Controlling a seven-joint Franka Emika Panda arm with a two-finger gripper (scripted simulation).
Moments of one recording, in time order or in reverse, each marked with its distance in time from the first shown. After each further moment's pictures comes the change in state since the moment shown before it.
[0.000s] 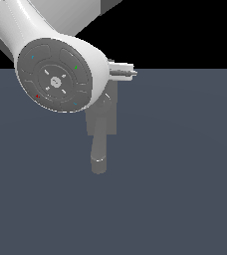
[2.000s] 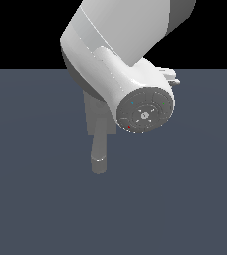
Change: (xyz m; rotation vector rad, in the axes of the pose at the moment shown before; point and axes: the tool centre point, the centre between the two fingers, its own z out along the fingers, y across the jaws) arm -0.005 -0.108 0.013 0.046 -0.132 0.022
